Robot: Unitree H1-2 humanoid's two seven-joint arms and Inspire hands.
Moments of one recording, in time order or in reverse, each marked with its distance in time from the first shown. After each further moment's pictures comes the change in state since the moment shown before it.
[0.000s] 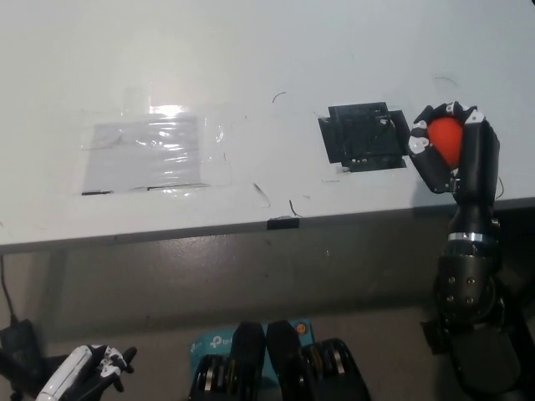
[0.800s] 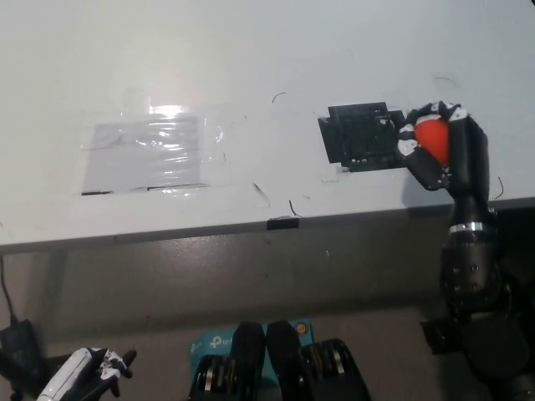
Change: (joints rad) left_arm 0.003 0.000 0.000 0.004 0.000 -0.001 0.000; right_arm -0.070 -0.088 0.081 0.094 -0.007 0.066 0.155
